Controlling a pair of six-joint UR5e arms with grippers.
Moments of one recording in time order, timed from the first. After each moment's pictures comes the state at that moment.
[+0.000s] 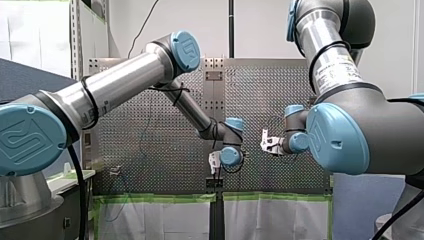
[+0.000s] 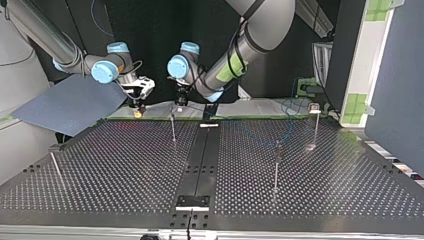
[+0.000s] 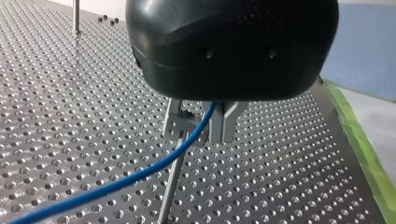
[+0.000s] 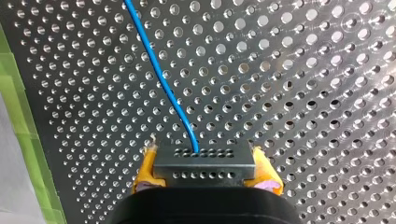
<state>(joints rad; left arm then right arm) -0.74 -2.57 -1.25 -2.64 -2.02 -1.82 1.81 -0.86 1.71 -0.60 1.34 1.66</state>
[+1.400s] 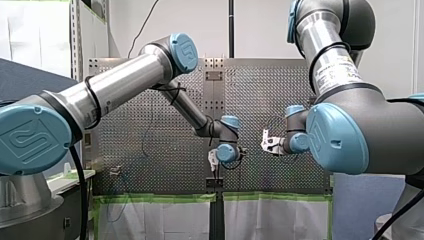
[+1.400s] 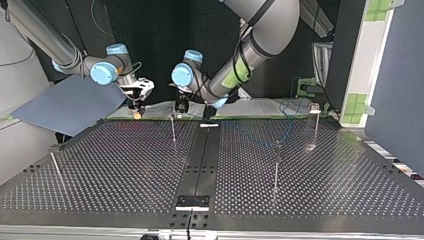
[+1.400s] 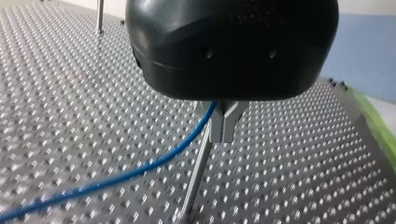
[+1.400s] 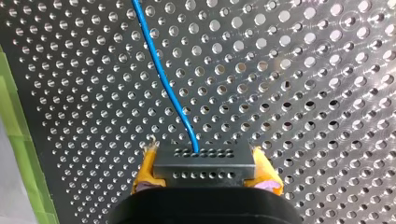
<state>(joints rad) -0.69 -2.57 -1.22 -2.64 -1.93 -1.86 1.80 -0.85 1.70 -0.61 1.32 1.66</state>
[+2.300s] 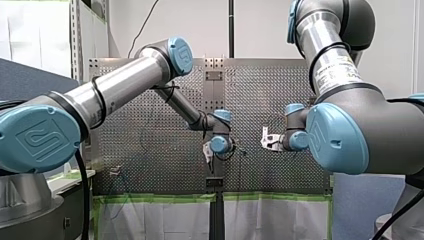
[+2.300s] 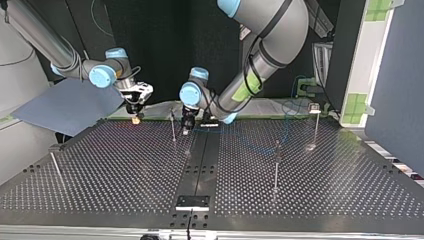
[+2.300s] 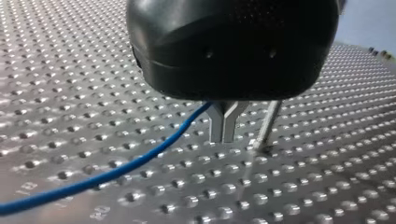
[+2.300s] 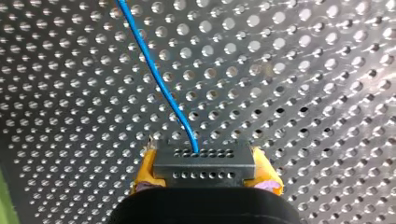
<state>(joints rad) -0.61 -2.58 -1.12 -2.69 -1.87 -1.86 1.80 -0.84 1.66 -0.62 1.31 1.66</state>
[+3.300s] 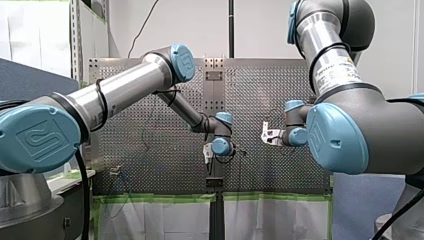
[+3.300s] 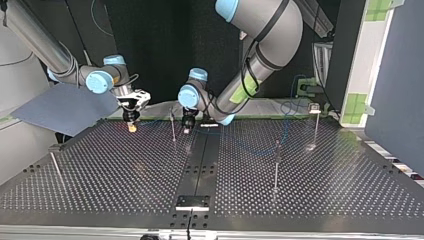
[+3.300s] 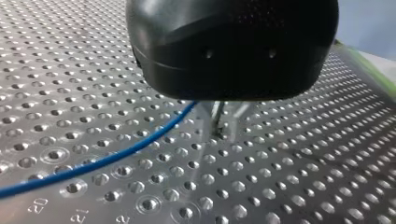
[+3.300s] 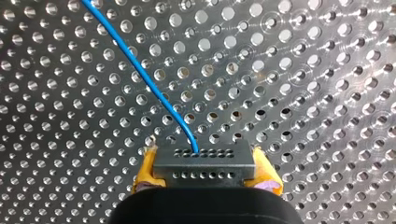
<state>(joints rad) -0.61 -2.63 -1.06 -2.78 -1.89 -1.75 1.80 -0.84 1.59 -0.62 1.31 1.67</state>
